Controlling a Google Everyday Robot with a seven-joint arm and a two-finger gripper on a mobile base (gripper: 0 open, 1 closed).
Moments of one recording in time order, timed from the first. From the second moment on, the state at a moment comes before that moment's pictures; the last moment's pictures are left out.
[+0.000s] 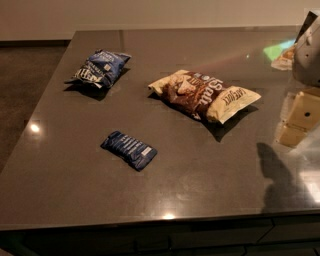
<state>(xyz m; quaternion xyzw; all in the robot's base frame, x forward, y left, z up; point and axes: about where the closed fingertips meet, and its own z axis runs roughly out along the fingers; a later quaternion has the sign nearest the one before) 0.438 -0.217 0.976 -0.60 0.78 -0.03 0.16</state>
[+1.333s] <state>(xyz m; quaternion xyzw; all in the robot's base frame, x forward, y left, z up) 0.529 -0.163 0.977 -0.63 0.75 0.00 0.22</state>
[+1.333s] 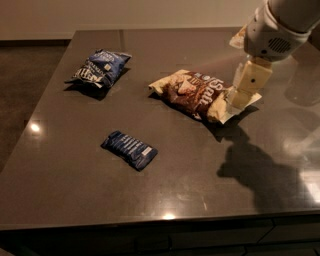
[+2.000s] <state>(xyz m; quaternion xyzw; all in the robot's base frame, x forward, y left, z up) 0.637 -0.091 0.962 -0.64 0.72 0.02 0.27</state>
